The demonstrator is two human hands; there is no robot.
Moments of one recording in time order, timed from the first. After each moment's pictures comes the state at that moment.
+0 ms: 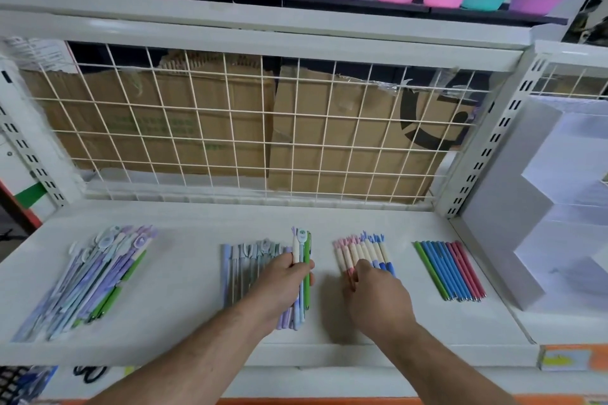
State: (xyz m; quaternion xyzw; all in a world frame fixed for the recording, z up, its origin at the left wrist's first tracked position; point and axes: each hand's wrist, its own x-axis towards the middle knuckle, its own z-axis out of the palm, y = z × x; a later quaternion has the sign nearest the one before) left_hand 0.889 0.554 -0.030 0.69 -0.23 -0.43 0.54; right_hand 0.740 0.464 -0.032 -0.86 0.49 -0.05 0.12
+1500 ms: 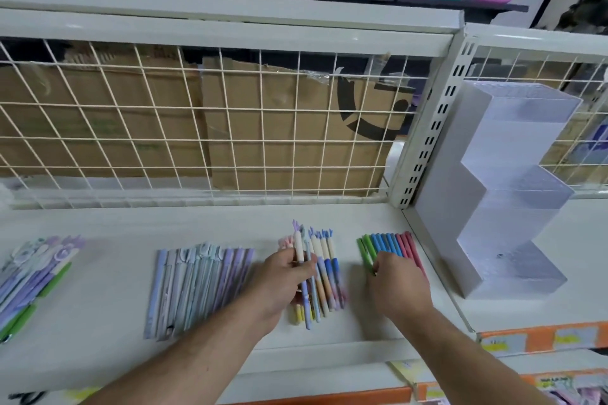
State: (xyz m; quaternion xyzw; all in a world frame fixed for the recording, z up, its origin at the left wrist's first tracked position) left_hand 0.813 0.489 -0.022 0.63 -0.24 -0.49 0.55; right_hand 0.644 0.370 -0.031 -0.82 0.57 -0.07 0.09
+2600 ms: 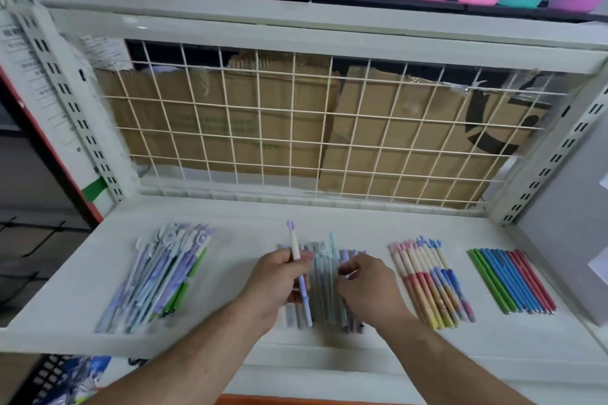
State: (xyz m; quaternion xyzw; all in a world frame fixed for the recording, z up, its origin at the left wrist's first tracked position) left_hand 0.974 0.620 -0.022 0.64 -0.16 -0.45 0.60; right_hand 0.834 0.524 -0.011 -0.76 0.48 -0.13 0.41
